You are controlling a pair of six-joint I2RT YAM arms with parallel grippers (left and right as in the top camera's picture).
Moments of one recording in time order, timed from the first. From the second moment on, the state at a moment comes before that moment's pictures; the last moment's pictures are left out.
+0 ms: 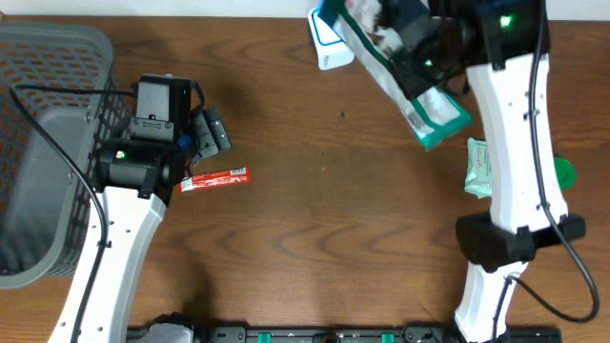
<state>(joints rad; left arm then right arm) -0.15 1.31 1.29 -0.95 -0.14 -0.48 0.26 2.09 2.58 -1.69 -0.12 -0.25</state>
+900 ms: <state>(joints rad) -0.15 1.31 1.29 -0.95 -0.14 -0.48 -0.17 2.11 1.63 -1.24 -0.19 -0.11</state>
